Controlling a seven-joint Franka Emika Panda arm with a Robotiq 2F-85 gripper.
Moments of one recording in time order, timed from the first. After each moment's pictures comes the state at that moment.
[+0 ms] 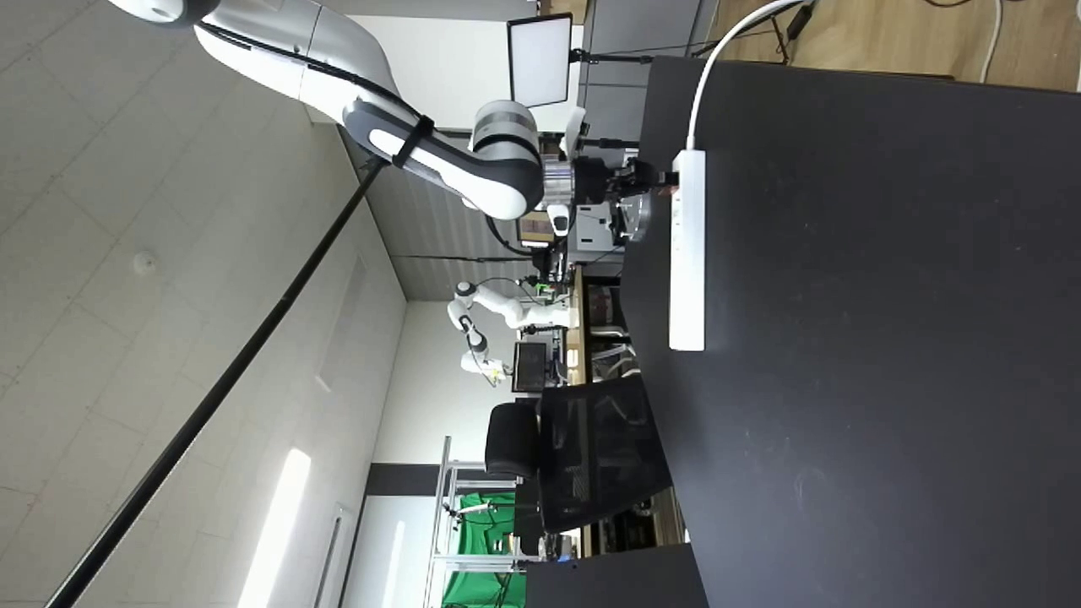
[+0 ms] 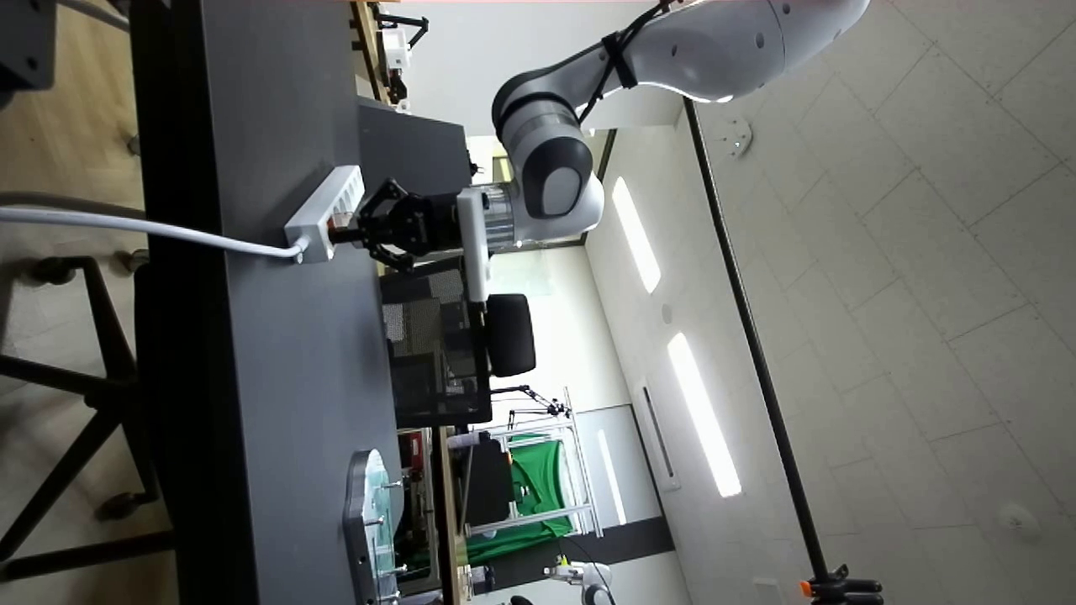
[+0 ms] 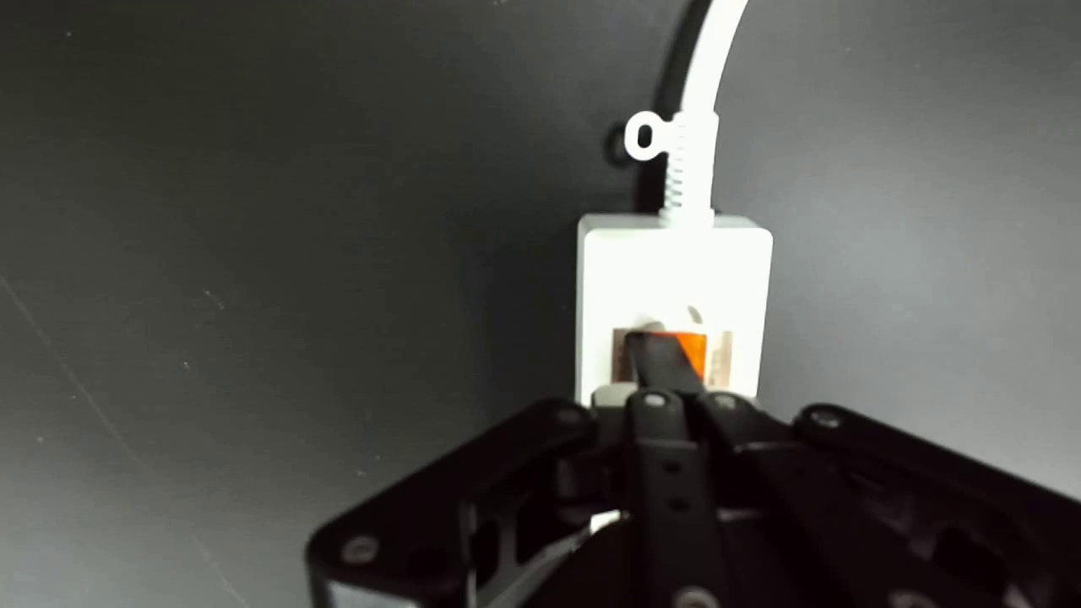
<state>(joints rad) -0.42 0.56 -0.06 -2.04 -0.07 2.60 -1.12</state>
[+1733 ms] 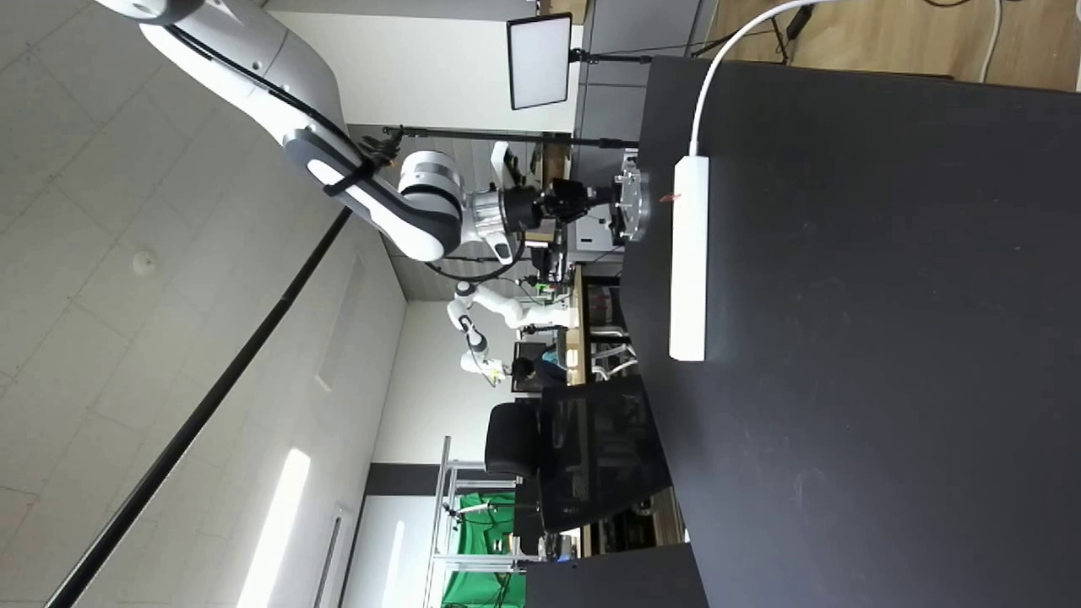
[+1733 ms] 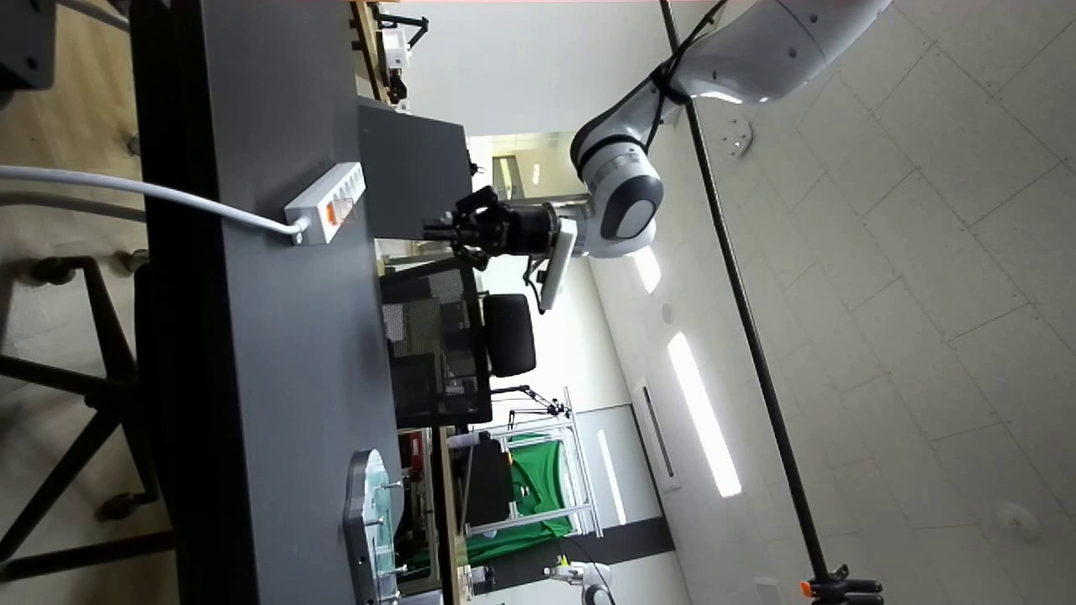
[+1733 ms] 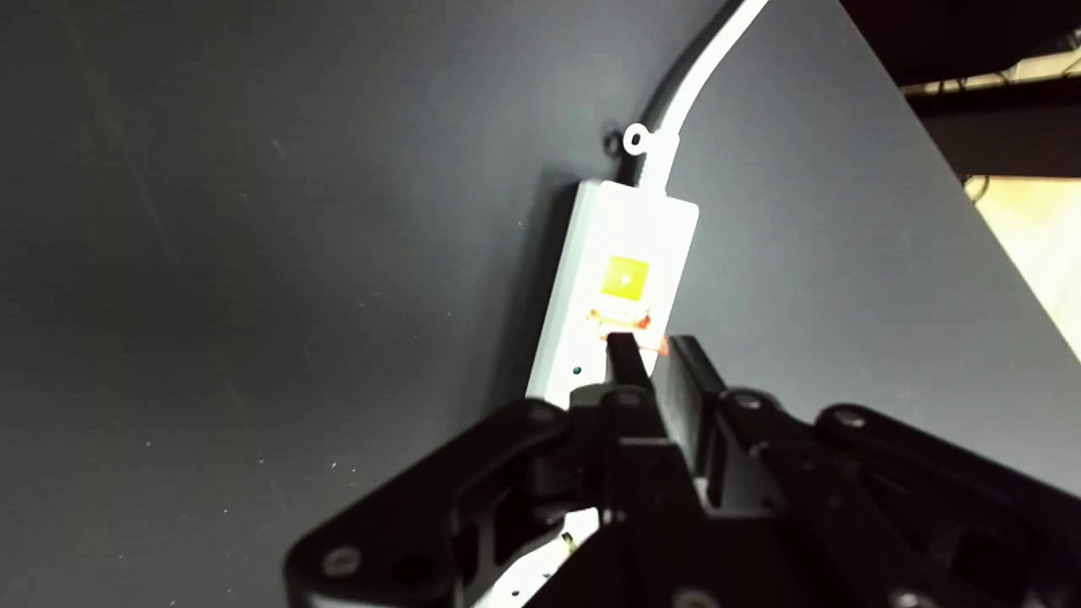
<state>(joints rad) -0.37 0.53 -0.08 -1.70 -0.04 2.03 -1.34</state>
